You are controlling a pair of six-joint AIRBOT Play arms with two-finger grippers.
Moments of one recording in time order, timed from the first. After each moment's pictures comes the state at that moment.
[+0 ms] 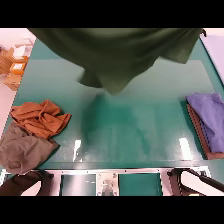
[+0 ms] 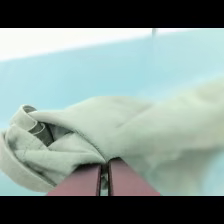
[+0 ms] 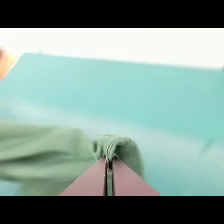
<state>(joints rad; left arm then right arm) -0.21 -1.00 1.97 1.50 -1.22 -1.59 -0.36 -1.15 1.97 -0.83 1.30 1.29</state>
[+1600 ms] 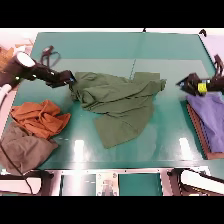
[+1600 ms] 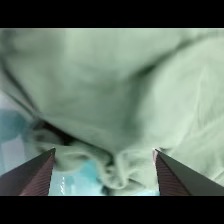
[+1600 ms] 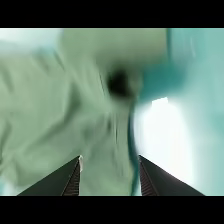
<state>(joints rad) 0.01 -1.52 1.41 1.03 -1.09 -1.41 -0.44 -1.28 1.10 -0.86 1.20 1.34</state>
